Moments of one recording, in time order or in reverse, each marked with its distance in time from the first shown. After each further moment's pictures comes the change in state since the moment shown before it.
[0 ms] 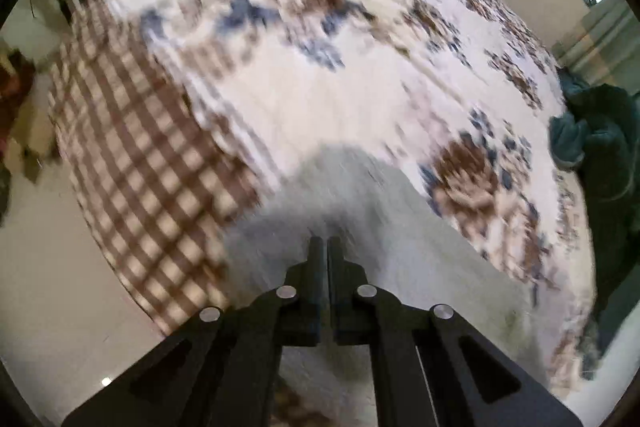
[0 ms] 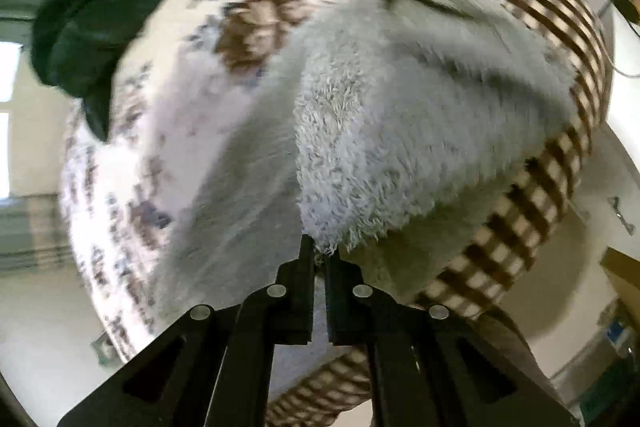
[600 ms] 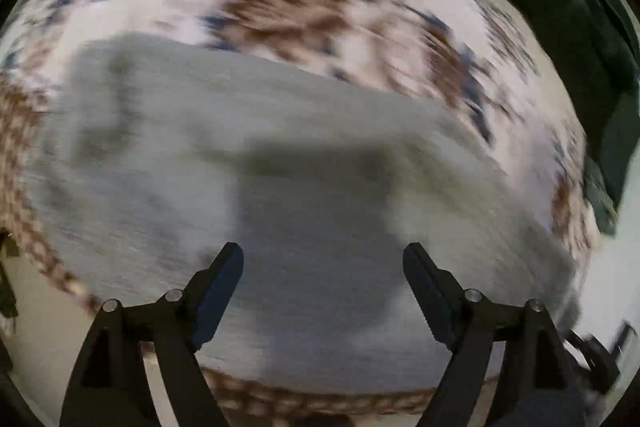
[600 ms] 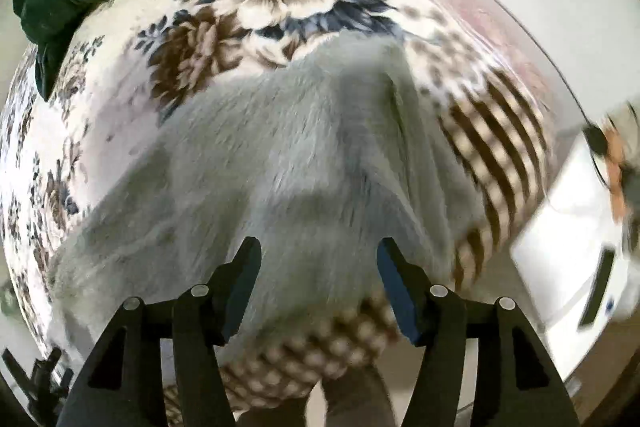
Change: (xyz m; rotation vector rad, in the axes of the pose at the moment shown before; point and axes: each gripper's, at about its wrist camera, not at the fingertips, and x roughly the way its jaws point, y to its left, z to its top) left arm 0.034 -0.182 -0.141 0.403 0.340 -0.127; right arm 0.010 -0.046 0.124 -0.284 0.031 -0.383
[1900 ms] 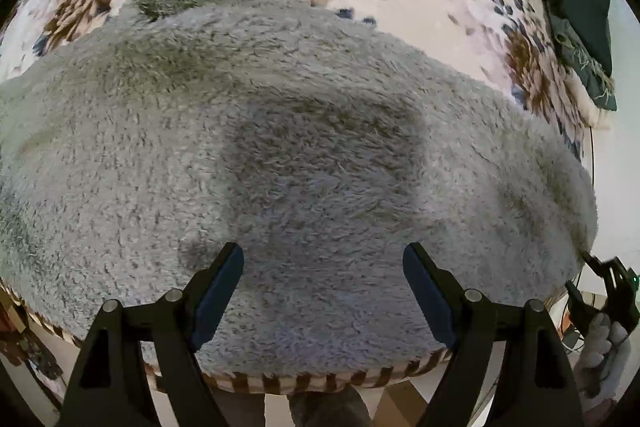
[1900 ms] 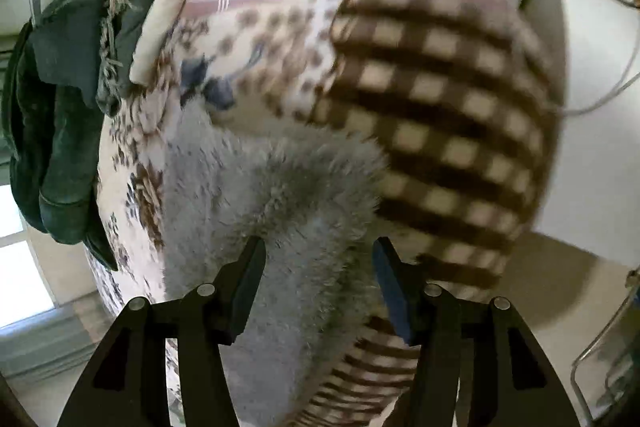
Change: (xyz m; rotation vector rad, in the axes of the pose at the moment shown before) left arm 0.066 -0.150 -0.059 0.280 0.174 0.023; right arm 0.059 -0.150 0.003 0.618 -0.003 0.486
